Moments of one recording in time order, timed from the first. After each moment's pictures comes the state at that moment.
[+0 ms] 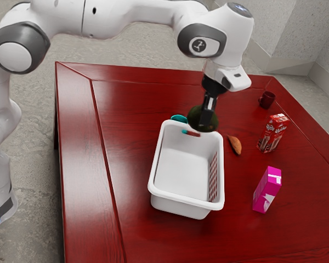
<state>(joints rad) -0.48 0.12 0.30 -1.50 0.03 1.66 0.28</state>
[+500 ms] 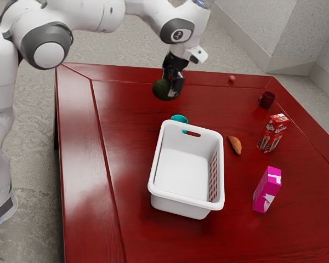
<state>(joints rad) -0.25 0.19 0.57 -1.62 0.02 1.76 0.25</state>
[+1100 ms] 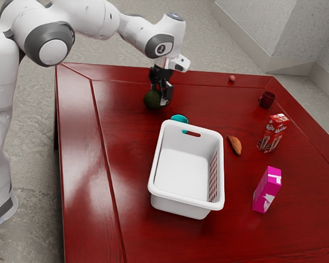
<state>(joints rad) -0.15 0.19 0.57 -1.82 -0.10 2.03 0.22</state>
